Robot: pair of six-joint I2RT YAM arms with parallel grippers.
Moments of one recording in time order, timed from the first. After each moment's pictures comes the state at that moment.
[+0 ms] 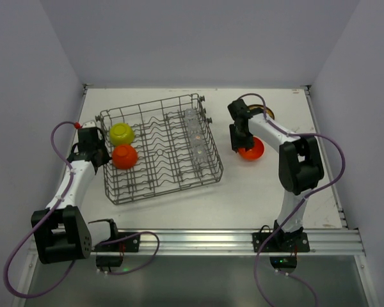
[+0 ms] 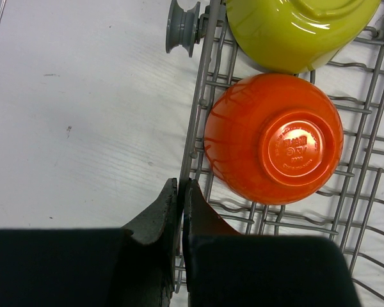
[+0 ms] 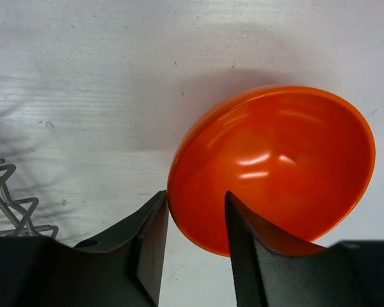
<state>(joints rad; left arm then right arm) 0.14 1.20 0.76 -0.42 -0.15 -0.25 0.37 1.91 1.45 -0.83 0.20 0.29</state>
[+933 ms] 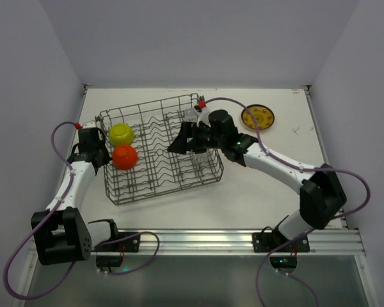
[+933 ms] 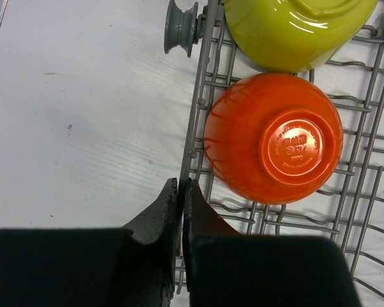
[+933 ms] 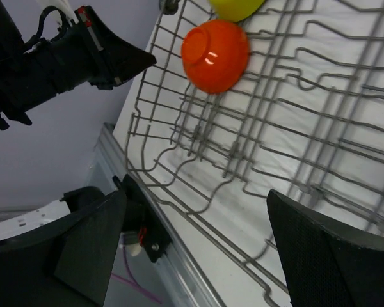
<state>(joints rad) 0.13 1.19 0.76 -0.43 -0.16 -0.25 0.70 1.47 1.11 -0.06 -0.38 0.68</state>
